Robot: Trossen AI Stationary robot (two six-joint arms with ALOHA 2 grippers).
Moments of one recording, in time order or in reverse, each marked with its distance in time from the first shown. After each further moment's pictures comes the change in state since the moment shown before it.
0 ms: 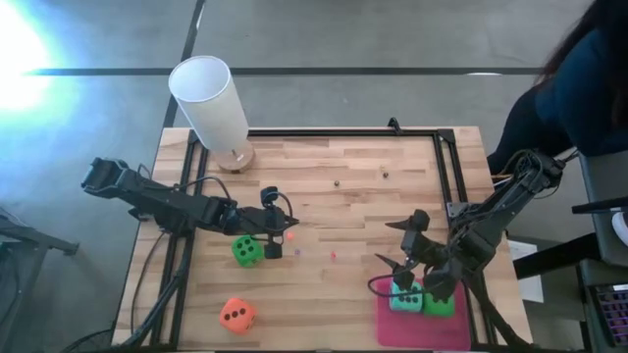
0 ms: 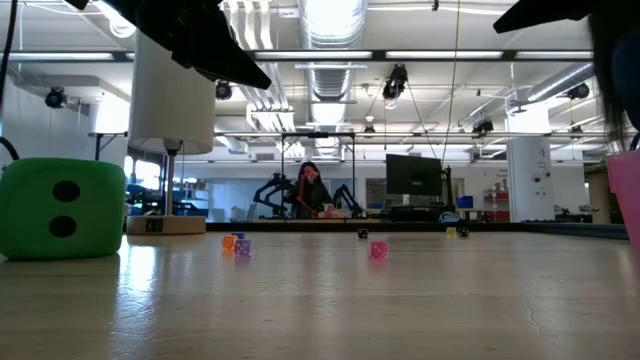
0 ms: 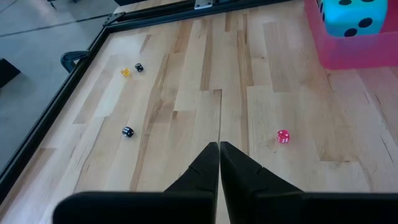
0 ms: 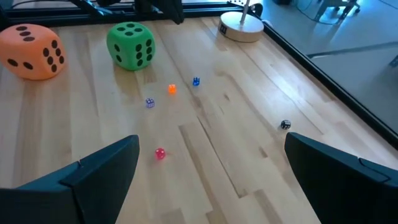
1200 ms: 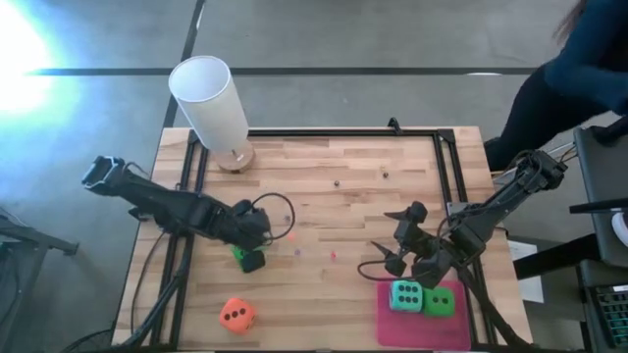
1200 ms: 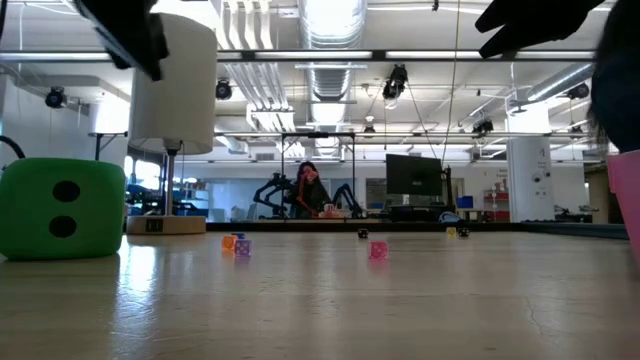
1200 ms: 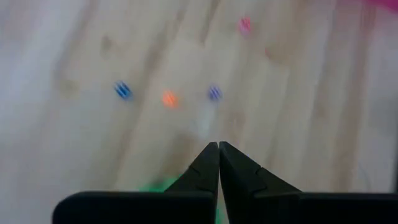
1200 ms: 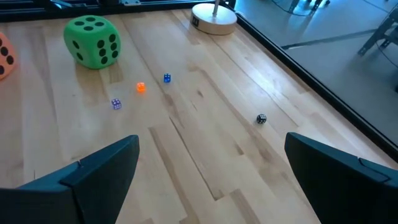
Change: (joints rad) left arm -0.123 0.001 0.290 -0.804 0.200 -0.663; right arm -0.095 0.000 -0.034 0.001 0.003 0.003
